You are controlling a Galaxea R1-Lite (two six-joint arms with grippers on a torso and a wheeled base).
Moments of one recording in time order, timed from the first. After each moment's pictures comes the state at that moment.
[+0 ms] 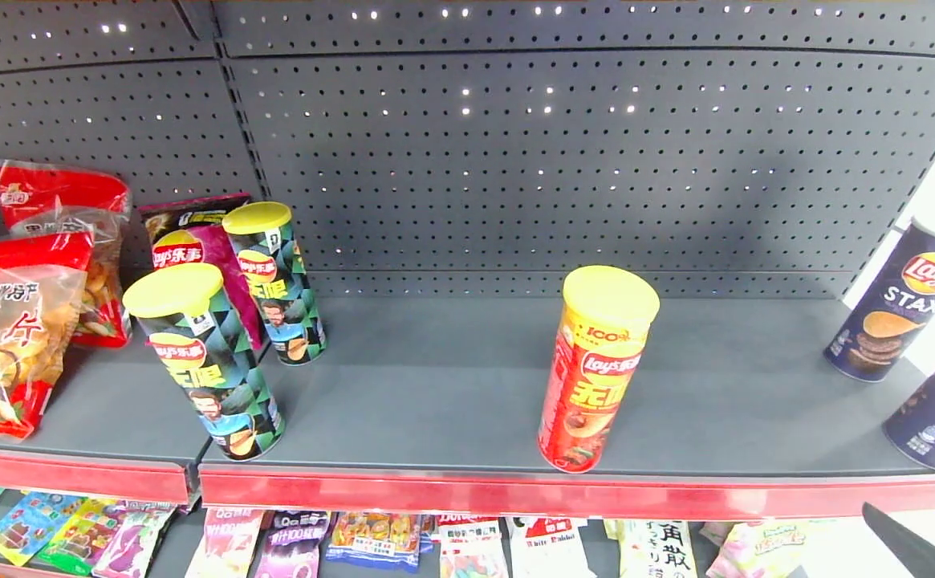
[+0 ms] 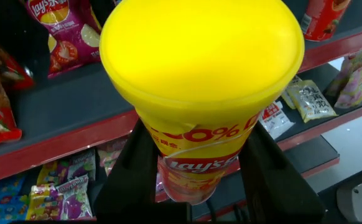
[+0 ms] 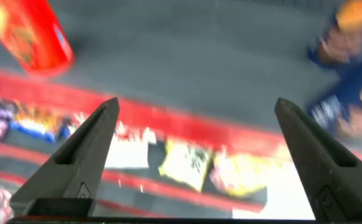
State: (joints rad) left arm -0.19 0.26 -0.49 0.37 -0.16 0.15; right arm 0.42 0.65 -0.14 -0.25 -0.28 -0.05
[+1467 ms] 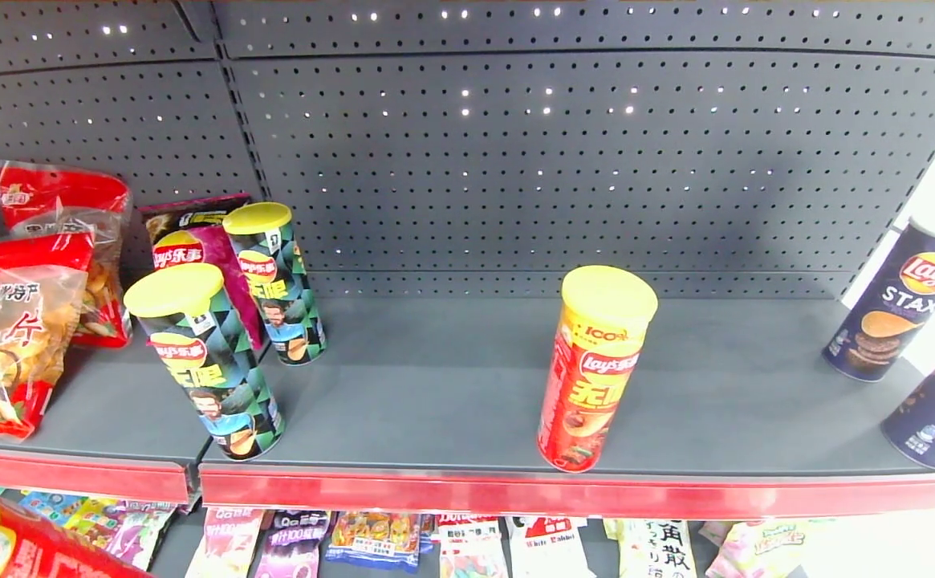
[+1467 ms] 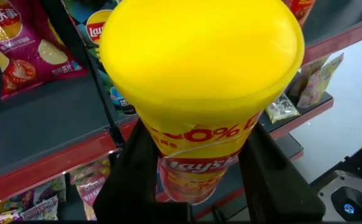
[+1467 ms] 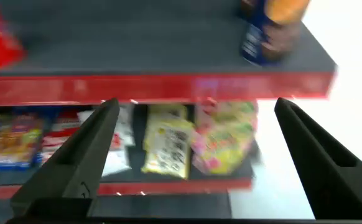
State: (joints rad) left arm -0.19 0.42 -0.49 0.24 -0.30 0.12; right arm 0.05 0.12 -0.07 0.05 -0.07 -0.02
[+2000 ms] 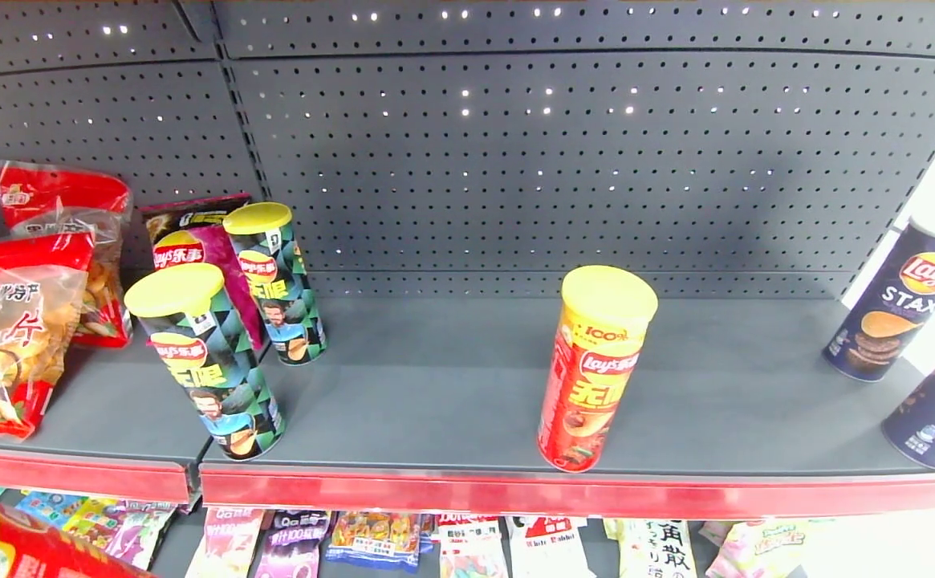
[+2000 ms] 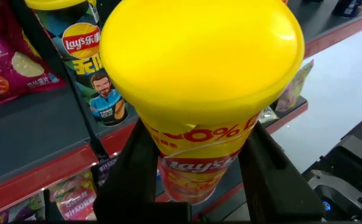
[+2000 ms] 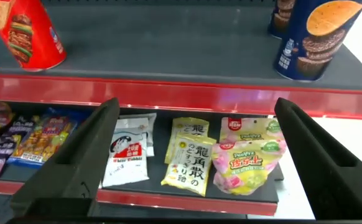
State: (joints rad) left arm -0.20 0.42 -0.49 0.21 -0.39 0.09; right arm 0.01 0.03 0.00 0.00 0.04 -0.01
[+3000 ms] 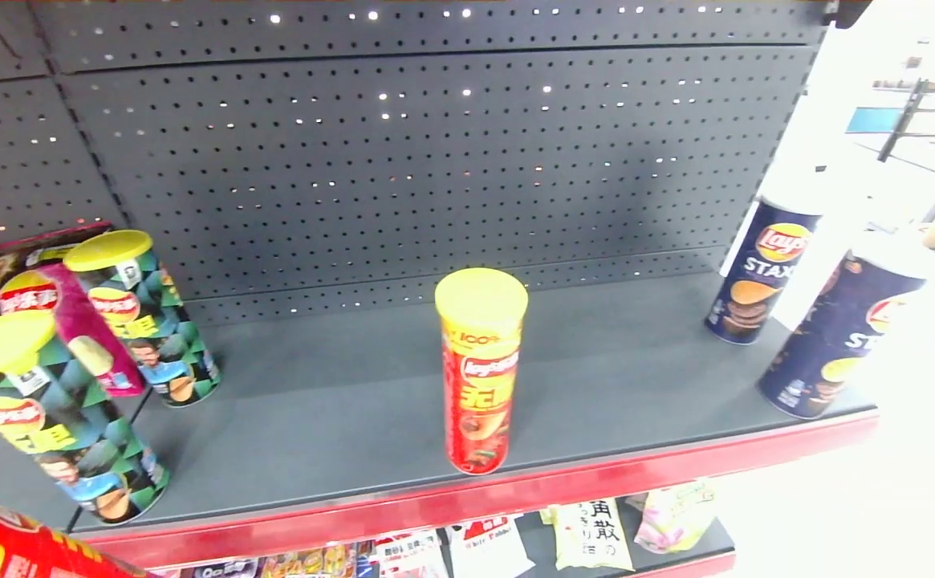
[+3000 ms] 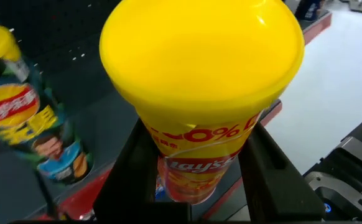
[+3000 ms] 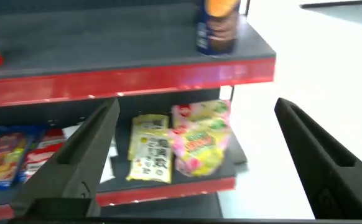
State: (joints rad) left arm -0.20 0.41 -0.49 0.21 -0.38 0.09; right arm 0.00 0.00 0.00 0.00 0.02 0.00
